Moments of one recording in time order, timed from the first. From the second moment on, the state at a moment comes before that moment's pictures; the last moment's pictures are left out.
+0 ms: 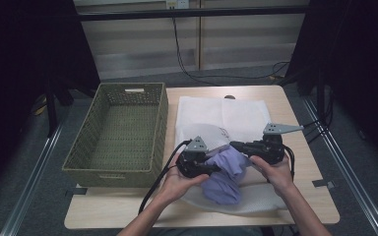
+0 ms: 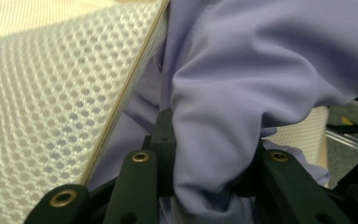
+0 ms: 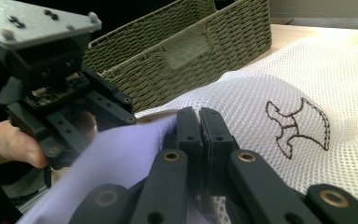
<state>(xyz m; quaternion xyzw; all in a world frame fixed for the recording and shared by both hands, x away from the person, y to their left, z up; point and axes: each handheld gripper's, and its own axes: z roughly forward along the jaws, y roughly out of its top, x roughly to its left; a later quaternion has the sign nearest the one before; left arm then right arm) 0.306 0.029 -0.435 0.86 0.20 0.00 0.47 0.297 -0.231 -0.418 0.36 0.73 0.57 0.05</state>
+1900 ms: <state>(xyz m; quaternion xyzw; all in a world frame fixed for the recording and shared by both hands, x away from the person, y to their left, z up) 0.319 0.027 -0.497 0.85 0.31 0.00 0.42 0.285 -0.226 -0.439 0.37 0.76 0.54 0.04</state>
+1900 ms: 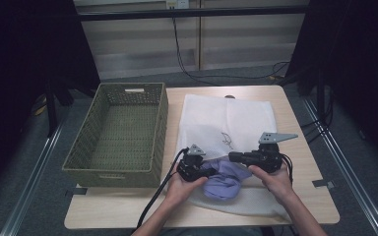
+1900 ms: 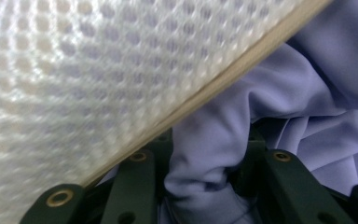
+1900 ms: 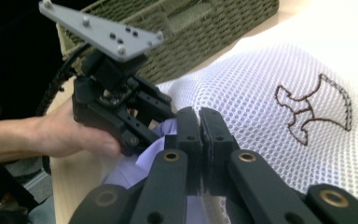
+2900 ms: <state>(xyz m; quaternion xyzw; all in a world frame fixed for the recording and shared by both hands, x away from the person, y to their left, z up) 0.299 0.063 -0.453 0.84 0.26 -0.01 0.48 0.289 -0.216 -0.458 0.36 0.78 0.50 0.02</state>
